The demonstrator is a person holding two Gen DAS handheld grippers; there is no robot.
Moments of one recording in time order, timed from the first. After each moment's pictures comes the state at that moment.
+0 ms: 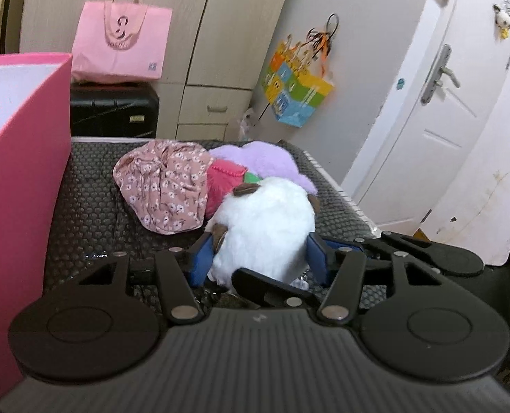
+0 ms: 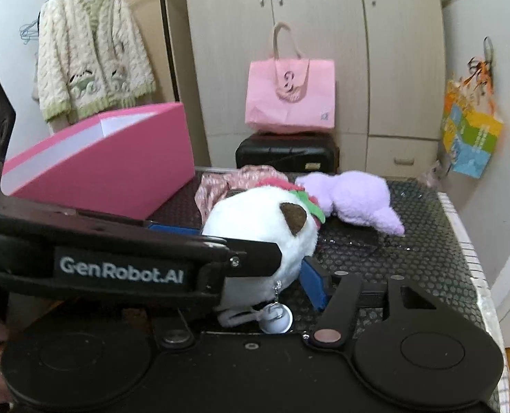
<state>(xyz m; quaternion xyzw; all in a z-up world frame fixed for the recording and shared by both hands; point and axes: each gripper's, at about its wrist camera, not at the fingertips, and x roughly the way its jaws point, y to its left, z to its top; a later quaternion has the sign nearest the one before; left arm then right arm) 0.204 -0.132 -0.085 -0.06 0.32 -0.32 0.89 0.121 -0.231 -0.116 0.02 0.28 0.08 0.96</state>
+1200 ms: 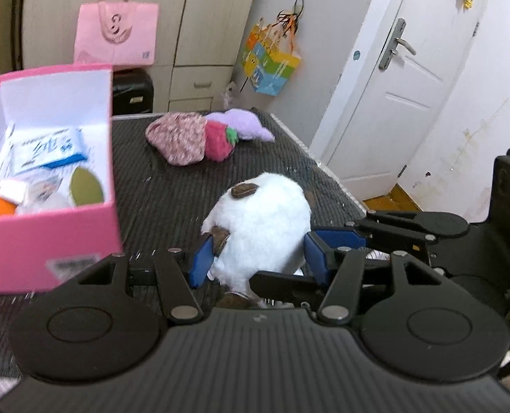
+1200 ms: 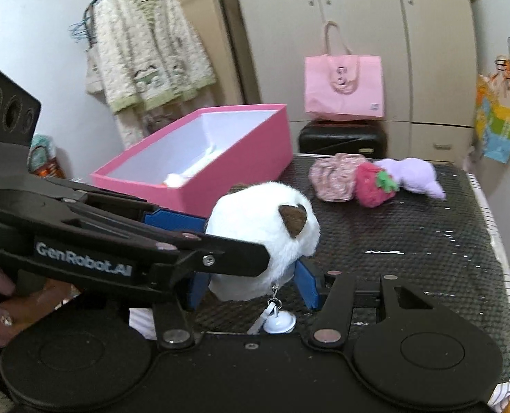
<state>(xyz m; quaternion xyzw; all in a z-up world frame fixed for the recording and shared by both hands) 0.082 -0.046 -0.016 -0.01 0.36 -0.35 0.86 0.012 -0.173 -0.051 0.06 0.32 0.18 0.93</state>
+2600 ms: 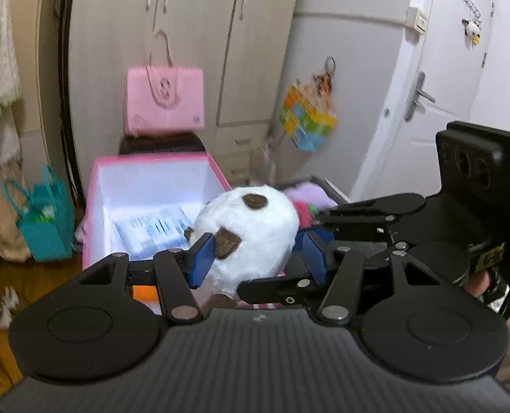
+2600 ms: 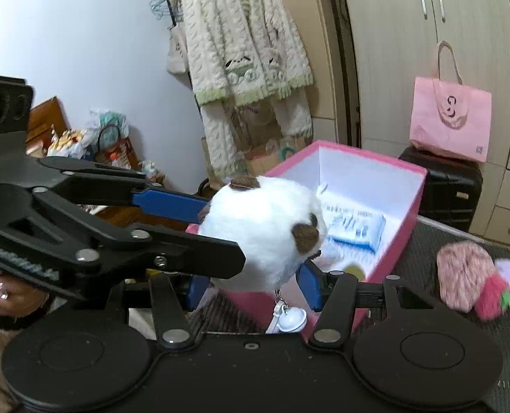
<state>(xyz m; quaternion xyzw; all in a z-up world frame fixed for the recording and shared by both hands) 0.130 0.086 0.071 0.00 0.28 -0.32 0.91 0.118 -0.063 0.020 0.02 0.31 0.30 0.90</state>
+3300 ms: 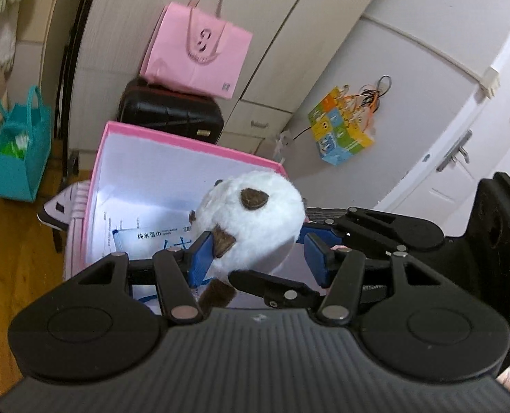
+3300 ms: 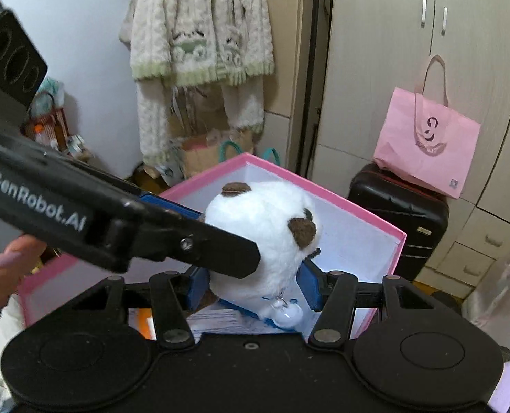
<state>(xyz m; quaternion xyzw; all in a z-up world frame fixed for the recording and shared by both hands) 0.311 0.110 -0.004 -0.15 0.37 -0.31 0.86 0.259 -0.034 -0.021 -0.10 0.34 0.22 0.91</state>
